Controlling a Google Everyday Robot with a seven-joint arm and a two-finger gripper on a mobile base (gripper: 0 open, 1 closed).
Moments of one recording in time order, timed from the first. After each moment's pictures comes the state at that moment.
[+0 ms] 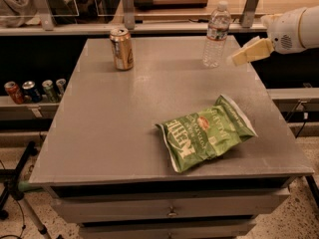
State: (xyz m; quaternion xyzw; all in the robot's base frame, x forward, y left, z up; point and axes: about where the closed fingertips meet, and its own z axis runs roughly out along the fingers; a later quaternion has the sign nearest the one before) arm 0.666 -0.253 0.951 -0.40 0.77 0.09 0.49
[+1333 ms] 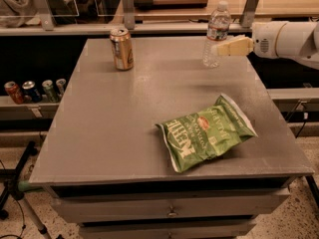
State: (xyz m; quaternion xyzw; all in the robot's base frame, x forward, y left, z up) arm 0.723 -0.245 0.932 -0.27 0.76 0.16 0.57
